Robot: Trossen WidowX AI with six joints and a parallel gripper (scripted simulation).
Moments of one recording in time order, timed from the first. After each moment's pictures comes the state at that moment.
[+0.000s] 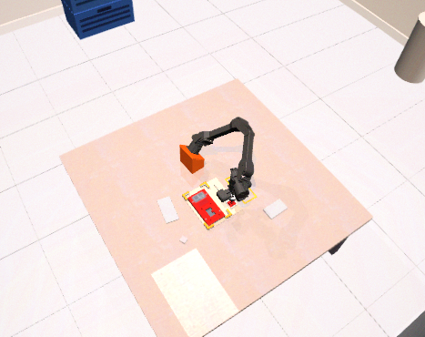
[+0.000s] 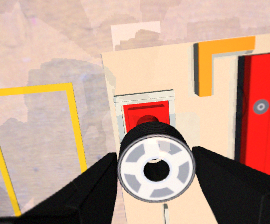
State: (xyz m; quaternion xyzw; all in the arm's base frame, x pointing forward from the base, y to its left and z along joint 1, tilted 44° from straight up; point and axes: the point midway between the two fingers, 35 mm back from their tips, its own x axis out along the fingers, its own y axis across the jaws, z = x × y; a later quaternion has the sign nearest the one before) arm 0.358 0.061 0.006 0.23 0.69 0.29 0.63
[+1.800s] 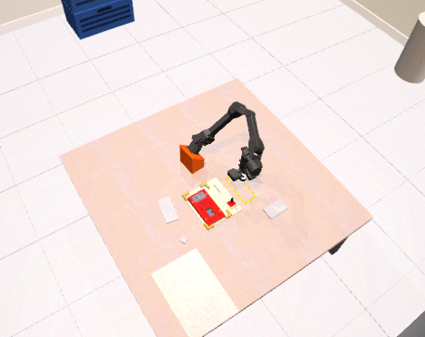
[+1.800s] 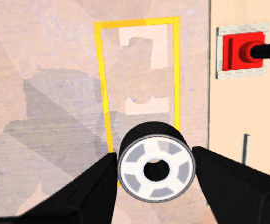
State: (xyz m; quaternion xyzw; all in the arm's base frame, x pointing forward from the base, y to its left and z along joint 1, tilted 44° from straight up) arm 0.304 0.100 0.107 0.22 0.68 0.30 0.63
